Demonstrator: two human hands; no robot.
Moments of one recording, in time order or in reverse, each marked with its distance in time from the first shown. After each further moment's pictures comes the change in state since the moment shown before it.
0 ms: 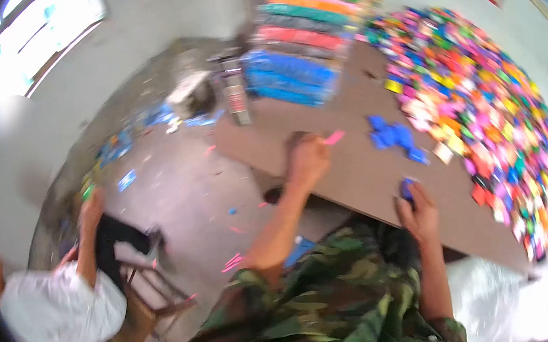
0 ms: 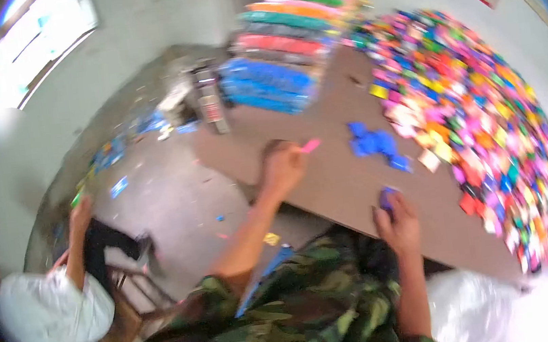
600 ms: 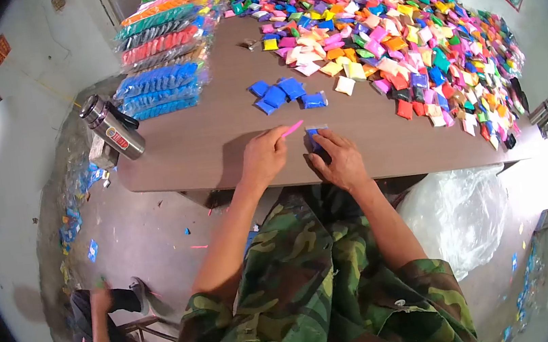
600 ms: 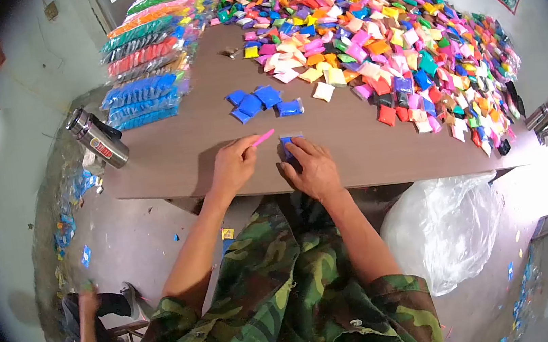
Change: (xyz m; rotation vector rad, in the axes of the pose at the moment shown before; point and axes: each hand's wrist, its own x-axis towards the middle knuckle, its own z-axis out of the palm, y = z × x) left_hand -0.037 0.122 0.051 -0.198 -0.340 0.237; right_hand -0.006 0.004 0.002 -0.083 0.050 0.001
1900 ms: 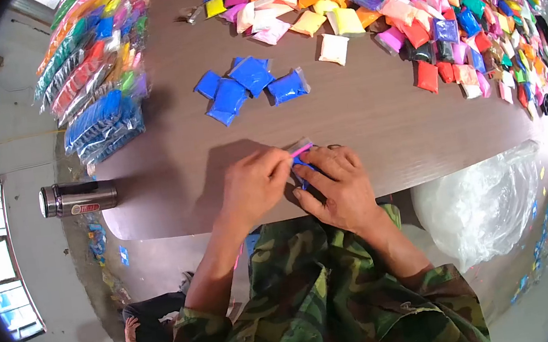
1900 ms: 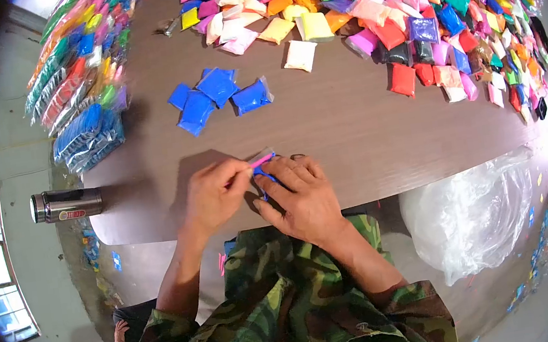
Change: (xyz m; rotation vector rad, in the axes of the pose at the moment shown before) left_hand 0.044 0.013 0.035 0.046 -0.357 -0.015; right_hand 0.010 0.002 -0.015 0.204 -0.014 0.068
